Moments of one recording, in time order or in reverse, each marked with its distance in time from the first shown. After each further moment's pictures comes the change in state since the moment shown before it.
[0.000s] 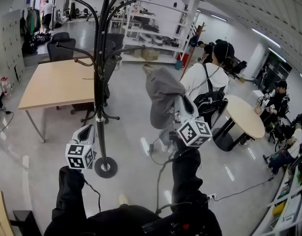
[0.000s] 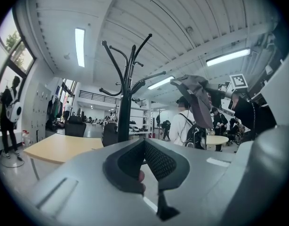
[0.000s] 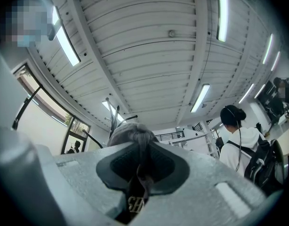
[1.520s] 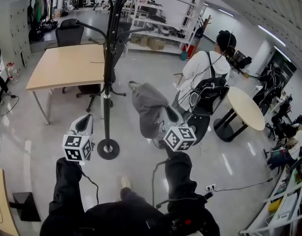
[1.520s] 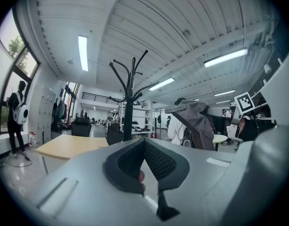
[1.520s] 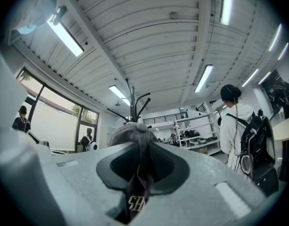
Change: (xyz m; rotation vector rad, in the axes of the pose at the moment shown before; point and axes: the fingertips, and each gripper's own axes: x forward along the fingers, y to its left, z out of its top) left arm -0.113 -0.018 0.000 0.008 -0.004 0.032; right arm -0.110 0.083 -0.096 0.052 0.246 0.058
